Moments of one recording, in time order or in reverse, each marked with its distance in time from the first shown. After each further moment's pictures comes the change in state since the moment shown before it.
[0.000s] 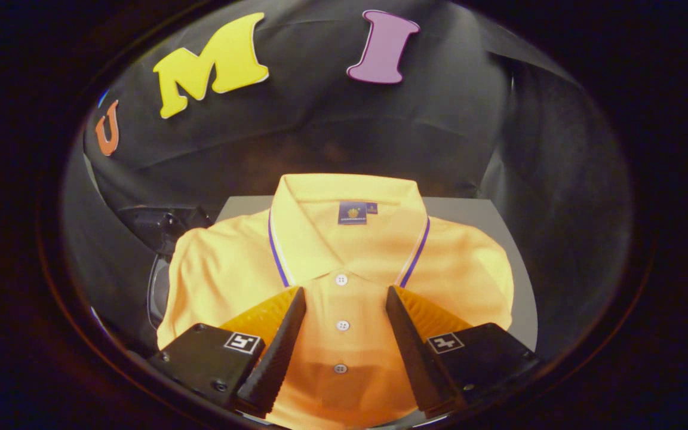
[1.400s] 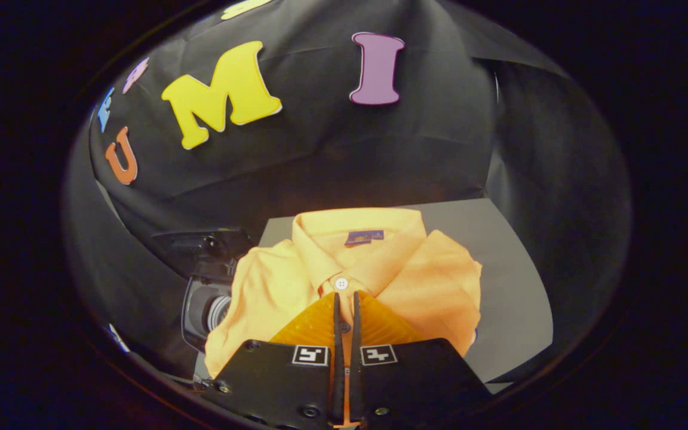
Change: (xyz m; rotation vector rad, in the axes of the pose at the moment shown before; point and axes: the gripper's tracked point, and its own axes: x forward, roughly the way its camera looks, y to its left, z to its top) arm -0.044 0.019 0.033 0.093 -0.134 0.121
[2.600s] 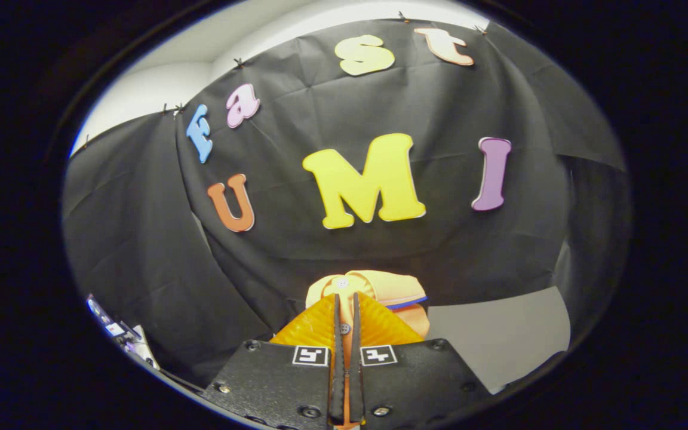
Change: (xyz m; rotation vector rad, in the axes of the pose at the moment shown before) arm -0.155 0.258 0.083 -0.147 -0.319 0.370
